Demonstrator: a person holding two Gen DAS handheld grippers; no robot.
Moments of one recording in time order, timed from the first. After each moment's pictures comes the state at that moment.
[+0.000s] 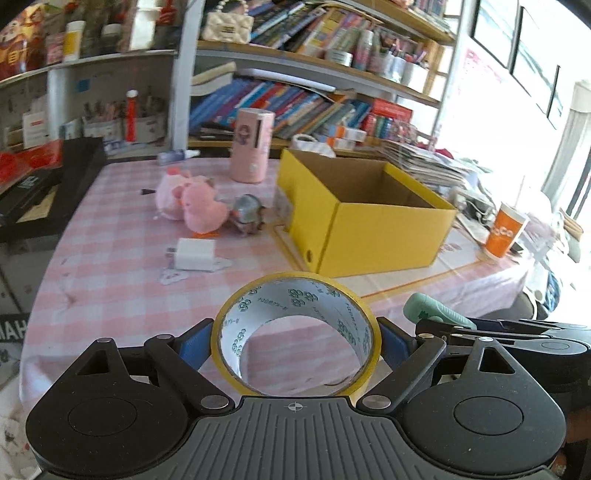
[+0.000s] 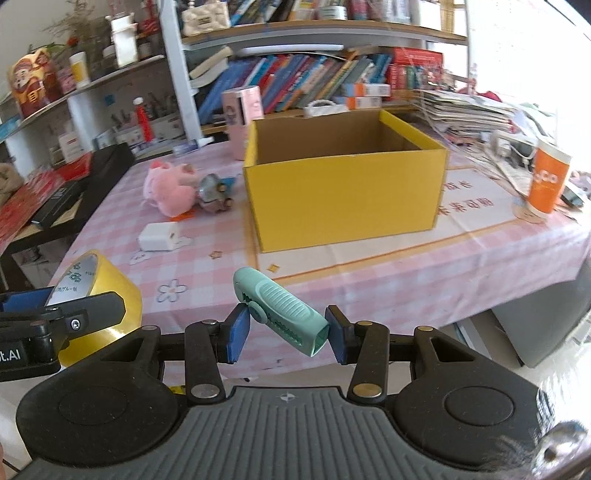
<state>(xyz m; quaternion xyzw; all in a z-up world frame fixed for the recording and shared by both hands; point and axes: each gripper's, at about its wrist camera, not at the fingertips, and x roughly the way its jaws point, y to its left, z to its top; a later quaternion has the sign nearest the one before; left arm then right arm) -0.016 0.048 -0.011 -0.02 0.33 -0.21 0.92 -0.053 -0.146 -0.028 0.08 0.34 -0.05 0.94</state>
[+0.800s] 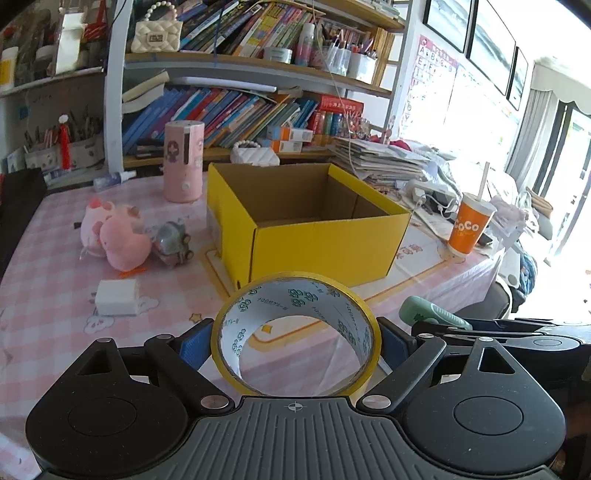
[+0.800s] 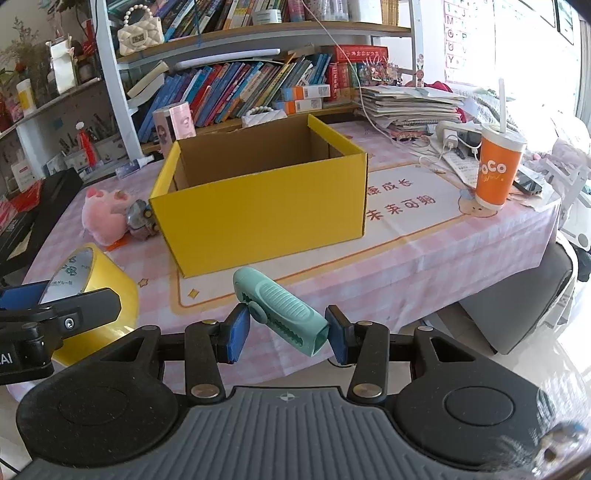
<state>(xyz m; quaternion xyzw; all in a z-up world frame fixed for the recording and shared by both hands) 0.010 -0.021 -0.004 0.01 0.31 -0.27 0.91 -0.047 -0.215 -0.021 0.10 0.33 -0.11 0.93</state>
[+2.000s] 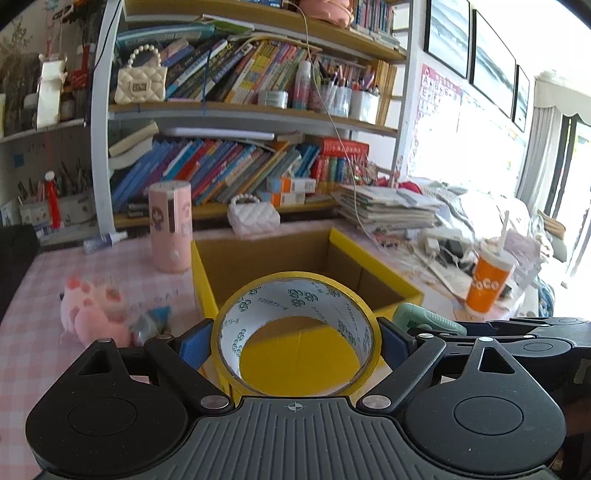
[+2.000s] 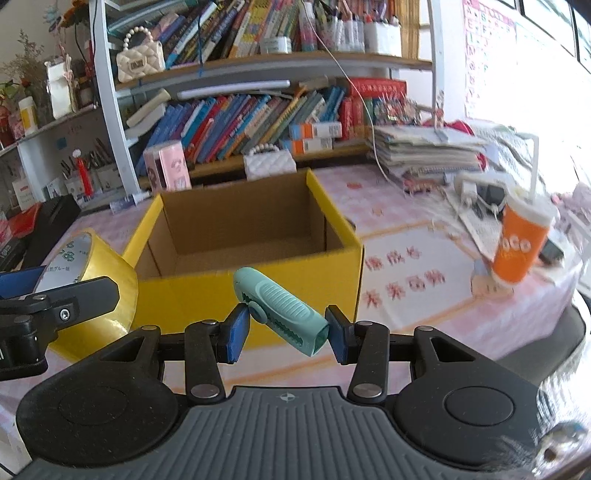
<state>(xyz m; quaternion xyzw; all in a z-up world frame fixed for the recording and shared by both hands) 0.071 -0.082 0.026 0.01 0.24 -0.25 0.94 0.031 -0.275 0.008 0.07 0.29 -0.08 0.95</state>
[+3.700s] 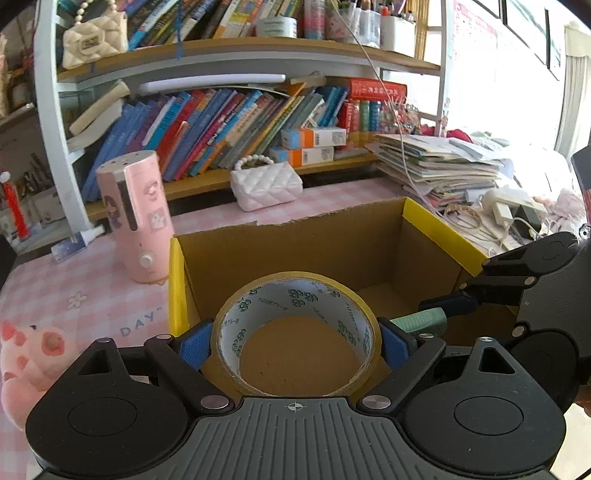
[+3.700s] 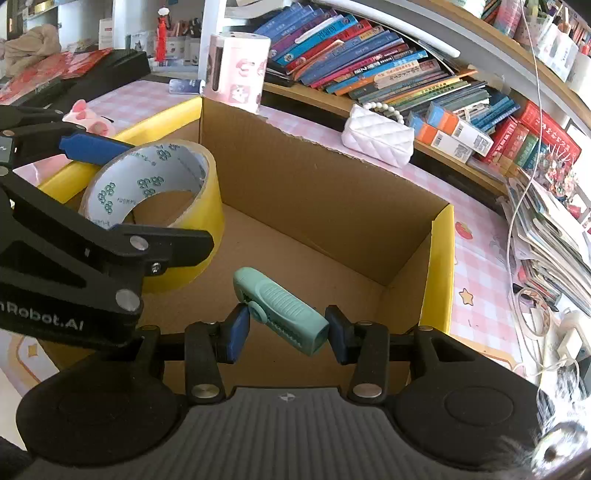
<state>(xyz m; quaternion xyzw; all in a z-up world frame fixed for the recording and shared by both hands) 0.221 -0.180 -0.027 0.07 0.31 -0.20 0.93 0.229 -0.321 -0.047 -0.16 0.40 0.13 0.89</state>
